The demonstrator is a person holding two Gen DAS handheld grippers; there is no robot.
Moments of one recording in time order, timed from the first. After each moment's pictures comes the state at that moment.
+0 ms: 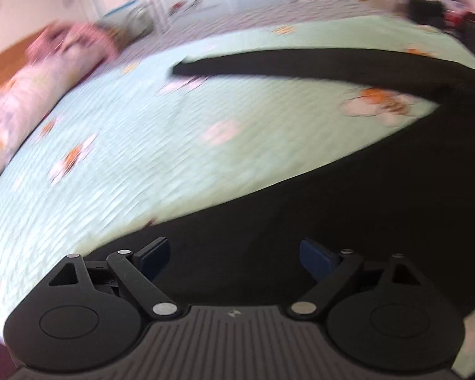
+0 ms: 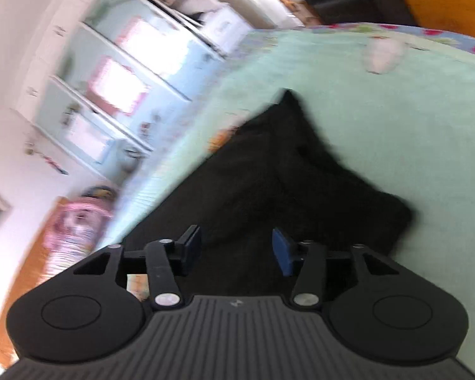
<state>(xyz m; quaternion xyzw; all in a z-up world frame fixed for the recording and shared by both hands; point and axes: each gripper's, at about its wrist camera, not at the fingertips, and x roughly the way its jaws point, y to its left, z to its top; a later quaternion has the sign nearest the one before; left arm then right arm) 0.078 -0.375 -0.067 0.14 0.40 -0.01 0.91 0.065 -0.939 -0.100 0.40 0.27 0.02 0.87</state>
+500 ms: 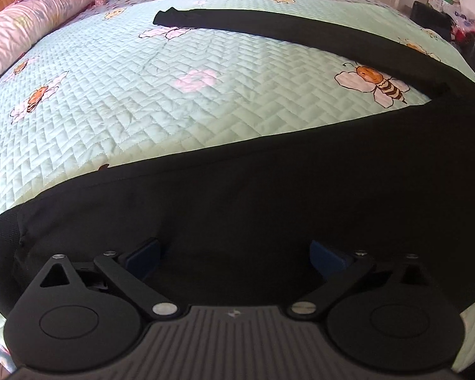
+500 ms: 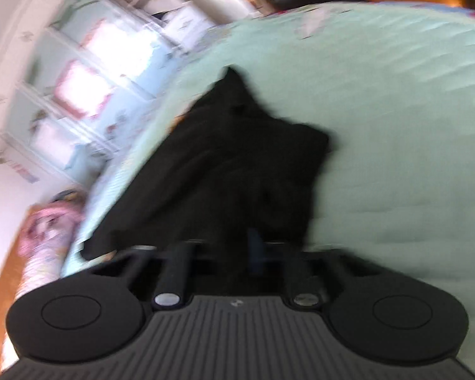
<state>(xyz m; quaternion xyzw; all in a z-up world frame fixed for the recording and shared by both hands) 0.091 -0.357 -0.092 0.02 0.46 -0.01 0.89 0.025 -0.926 -0.117 0.41 0.28 -0.04 0.86</state>
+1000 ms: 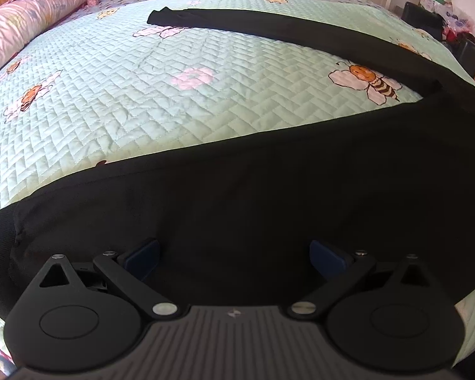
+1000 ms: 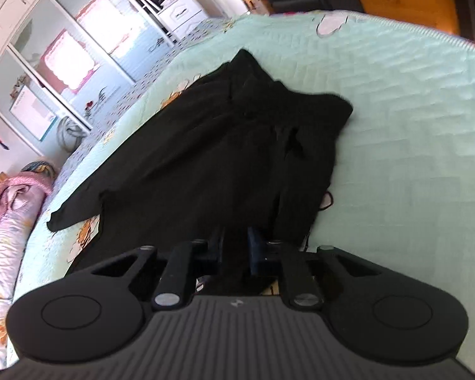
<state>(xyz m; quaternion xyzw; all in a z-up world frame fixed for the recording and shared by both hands) 0.089 -0.345 -0.095 0.02 0.46 -0.03 0.88 0.026 -0.869 -0.102 0.32 0.31 -0.07 0.89</state>
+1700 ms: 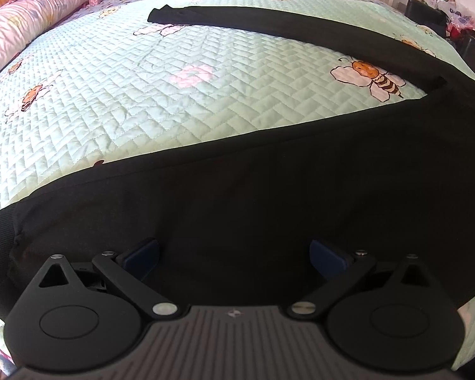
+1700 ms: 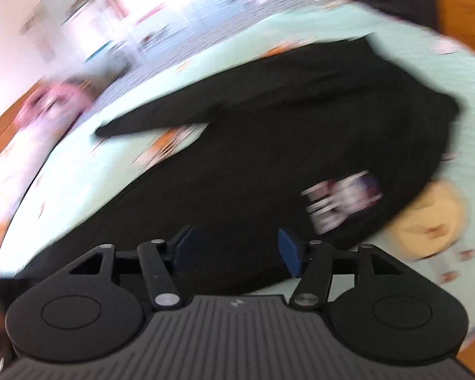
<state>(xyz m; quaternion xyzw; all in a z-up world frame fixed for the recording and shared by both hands) 0.090 -0.349 -0.098 0.02 0.47 -0.02 0.88 0.001 -0.747 -0.076 0.21 0.38 0.06 0.90</state>
